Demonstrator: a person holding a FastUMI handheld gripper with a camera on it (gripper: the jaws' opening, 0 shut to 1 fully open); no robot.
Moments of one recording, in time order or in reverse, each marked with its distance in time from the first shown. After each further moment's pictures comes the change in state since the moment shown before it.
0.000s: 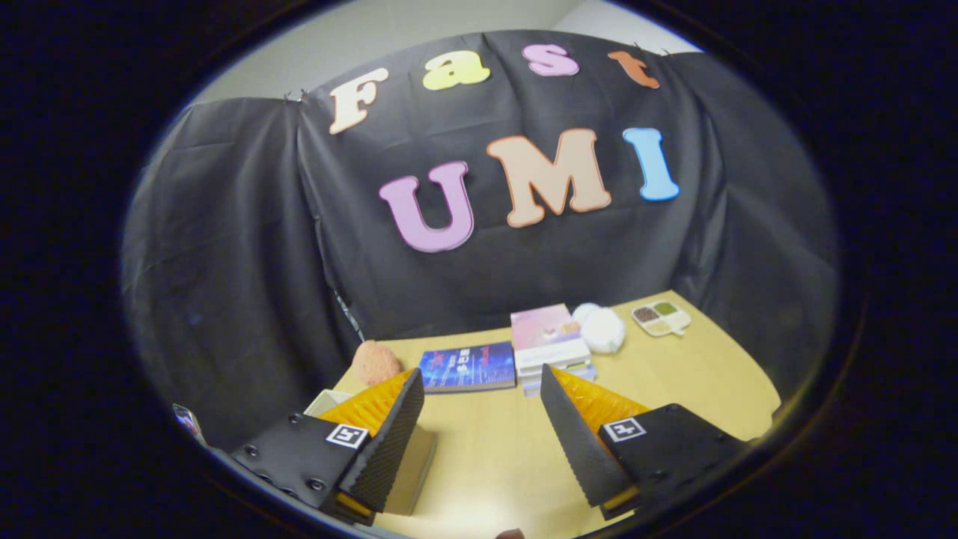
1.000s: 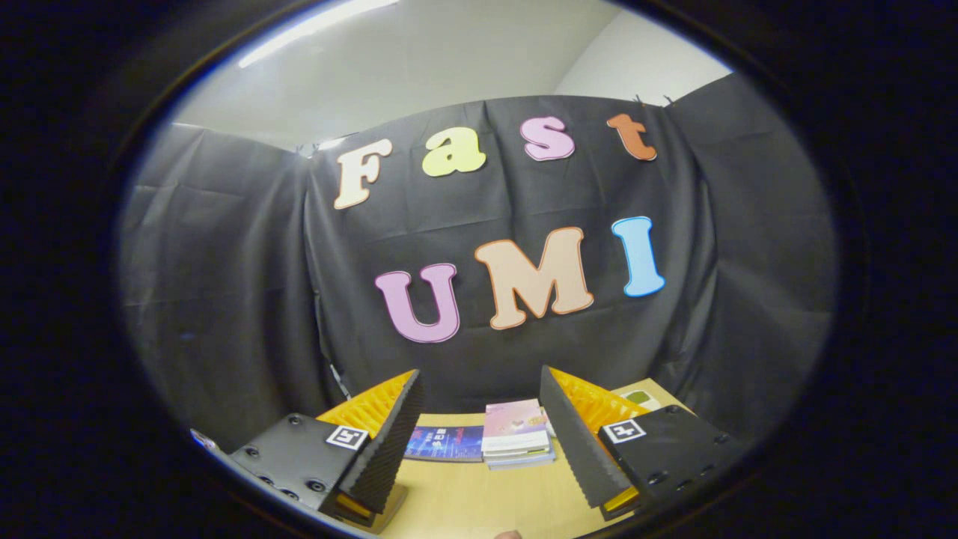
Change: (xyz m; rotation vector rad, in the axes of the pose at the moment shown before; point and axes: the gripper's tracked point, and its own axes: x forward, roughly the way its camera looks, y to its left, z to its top) arm -0.032 -0.051 0.137 -0.034 -0.265 0.008
